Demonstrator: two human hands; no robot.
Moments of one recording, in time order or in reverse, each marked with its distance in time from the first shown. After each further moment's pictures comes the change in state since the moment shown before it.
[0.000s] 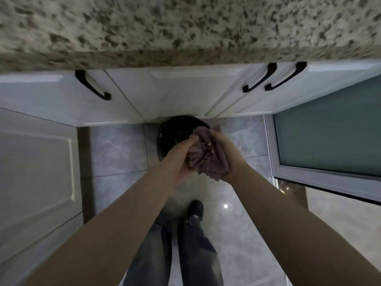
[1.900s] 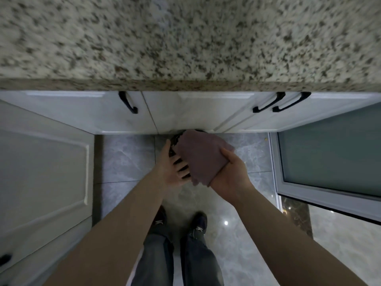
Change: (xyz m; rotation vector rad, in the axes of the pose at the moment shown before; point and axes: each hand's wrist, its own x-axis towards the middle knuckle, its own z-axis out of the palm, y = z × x) left_hand -0.036 0.031 -0.059 -0.212 0.043 -0.060; right_hand -0.037 0.020 0.055 0.162 0.080 -0.087
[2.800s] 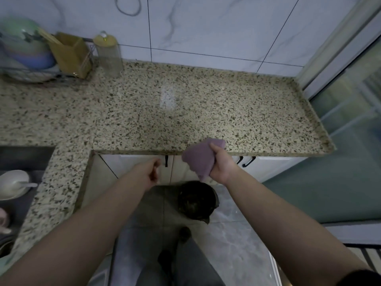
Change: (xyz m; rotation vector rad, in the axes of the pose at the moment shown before) left_hand -0.330 0.099 0.029 0.089 0.270 0.372; right_hand -0.215 -0.029 0.227 -0.400 0.088 -0.203
